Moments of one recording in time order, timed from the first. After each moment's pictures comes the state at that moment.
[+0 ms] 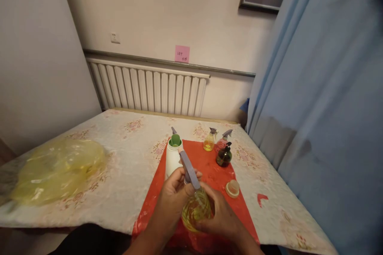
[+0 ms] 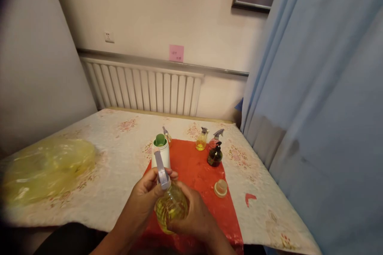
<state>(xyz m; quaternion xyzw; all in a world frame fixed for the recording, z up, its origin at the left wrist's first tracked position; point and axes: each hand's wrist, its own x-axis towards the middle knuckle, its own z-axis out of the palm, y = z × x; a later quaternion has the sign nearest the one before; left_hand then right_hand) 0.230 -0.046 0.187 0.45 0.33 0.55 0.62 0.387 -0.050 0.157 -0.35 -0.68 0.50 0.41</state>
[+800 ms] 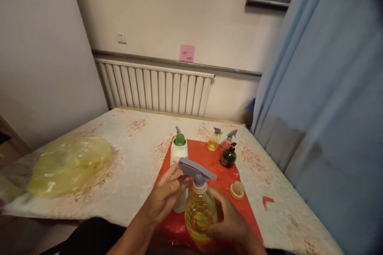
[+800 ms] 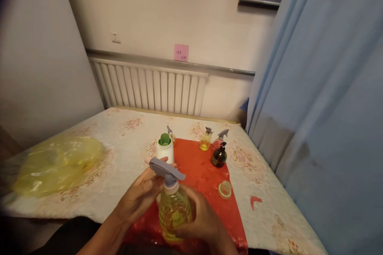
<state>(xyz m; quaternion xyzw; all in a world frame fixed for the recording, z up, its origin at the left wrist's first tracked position) 0.197 -0.026 0.166 0.41 0.16 0.53 0.72 0.393 -0.047 0.142 -0.25 -0.63 0.61 0.42</state>
